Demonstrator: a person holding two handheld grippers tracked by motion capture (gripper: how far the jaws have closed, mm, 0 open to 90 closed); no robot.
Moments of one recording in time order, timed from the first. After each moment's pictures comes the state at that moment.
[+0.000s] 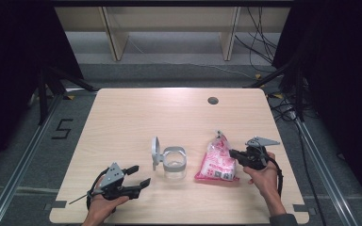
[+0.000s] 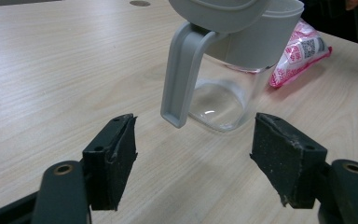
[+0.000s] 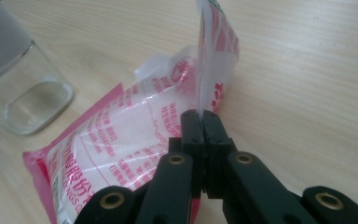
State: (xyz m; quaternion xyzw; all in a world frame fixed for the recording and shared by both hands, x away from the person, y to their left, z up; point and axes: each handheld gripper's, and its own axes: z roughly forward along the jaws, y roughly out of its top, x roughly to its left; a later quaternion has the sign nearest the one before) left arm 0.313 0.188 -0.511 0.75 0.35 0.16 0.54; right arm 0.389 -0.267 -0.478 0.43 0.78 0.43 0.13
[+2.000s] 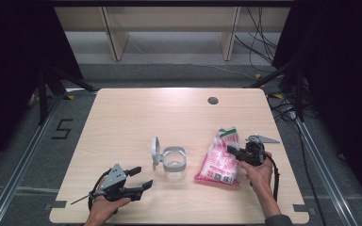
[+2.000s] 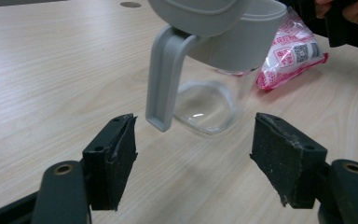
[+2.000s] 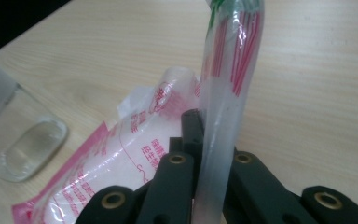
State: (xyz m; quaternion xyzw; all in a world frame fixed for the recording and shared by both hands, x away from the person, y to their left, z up) left arm 0.307 0.179 -0.509 0.75 0.34 0.14 0.55; right arm 0.406 -0.262 -0.487 0.48 0.73 0.47 0.12
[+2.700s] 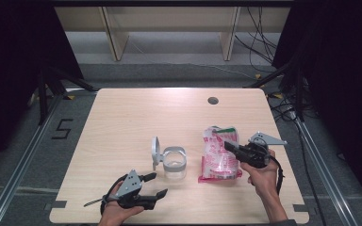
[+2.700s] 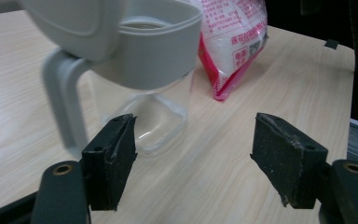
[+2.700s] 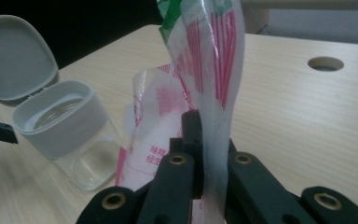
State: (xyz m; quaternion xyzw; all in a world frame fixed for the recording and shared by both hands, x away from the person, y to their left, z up) left arm 0.293 0.133 -0.503 0.78 0.29 0.13 0.55; right arm 0.377 -0.250 -0.440 0.39 0.74 0.53 0.14
